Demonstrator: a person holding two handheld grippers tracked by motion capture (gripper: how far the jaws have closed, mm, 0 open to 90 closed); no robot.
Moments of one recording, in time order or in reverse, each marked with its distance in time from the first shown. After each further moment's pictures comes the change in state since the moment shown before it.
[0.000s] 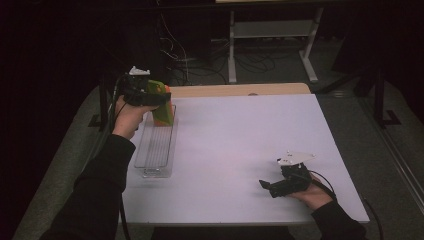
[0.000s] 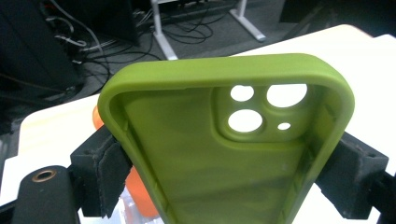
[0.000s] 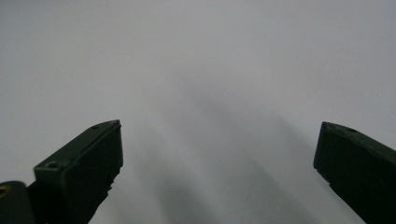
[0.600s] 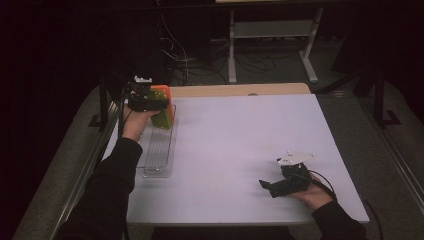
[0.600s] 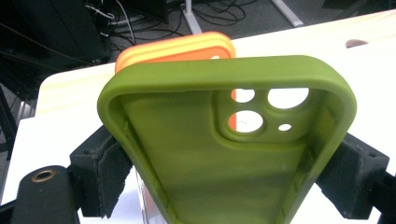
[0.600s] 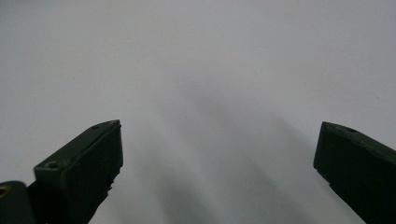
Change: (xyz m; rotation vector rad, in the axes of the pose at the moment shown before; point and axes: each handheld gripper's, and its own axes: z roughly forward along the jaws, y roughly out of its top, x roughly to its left) left arm 0.014 -0.026 0.036 0.068 0.110 -0.045; right arm -0.001 0.000 0.000 -0.005 0.006 -0.015
